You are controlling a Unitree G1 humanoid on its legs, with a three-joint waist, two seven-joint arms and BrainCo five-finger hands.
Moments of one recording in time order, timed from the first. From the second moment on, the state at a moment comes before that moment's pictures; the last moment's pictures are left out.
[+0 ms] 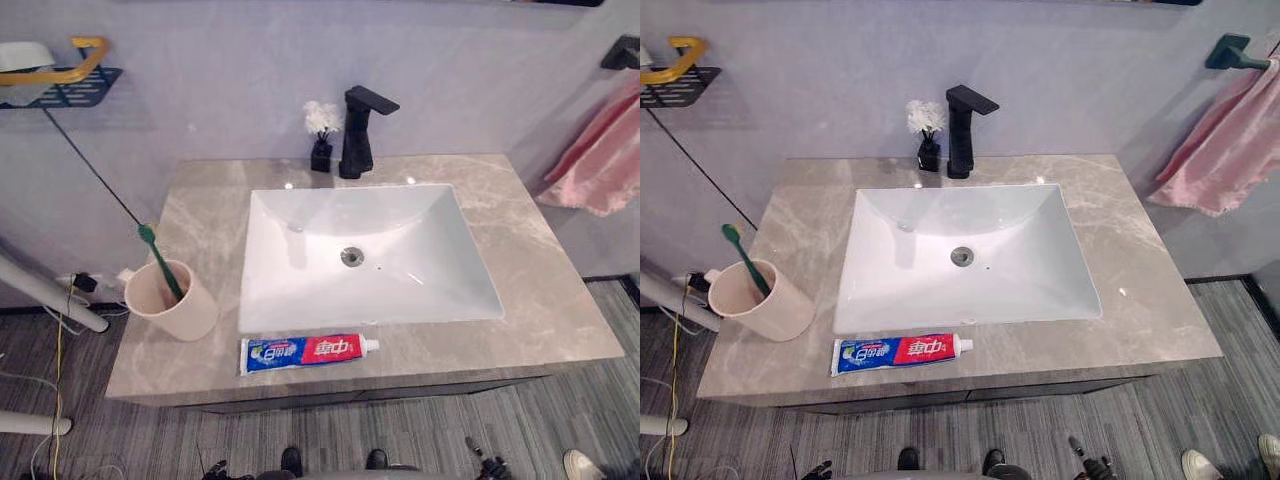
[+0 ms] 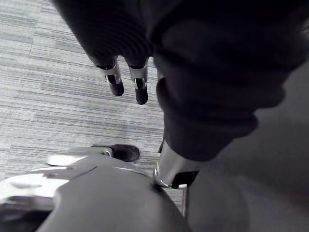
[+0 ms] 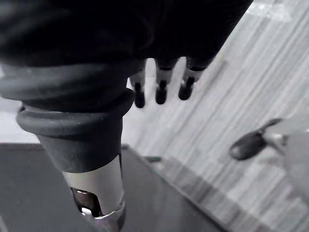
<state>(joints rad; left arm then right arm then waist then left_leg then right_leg) 0.11 0.16 0.09 1.23 -0.13 -0.10 -0.02 0.12 -0.08 -0.55 1.01 0.45 -0.13 -0.04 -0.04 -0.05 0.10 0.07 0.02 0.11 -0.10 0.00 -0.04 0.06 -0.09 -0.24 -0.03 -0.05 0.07</state>
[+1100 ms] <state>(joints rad) 0.16 0.16 0.11 1.18 -0.11 -0.13 -0.07 0.11 -0.56 -0.67 -0.03 0.35 -0.26 -0.02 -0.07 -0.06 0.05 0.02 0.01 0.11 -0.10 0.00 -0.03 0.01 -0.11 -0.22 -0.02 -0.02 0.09</state>
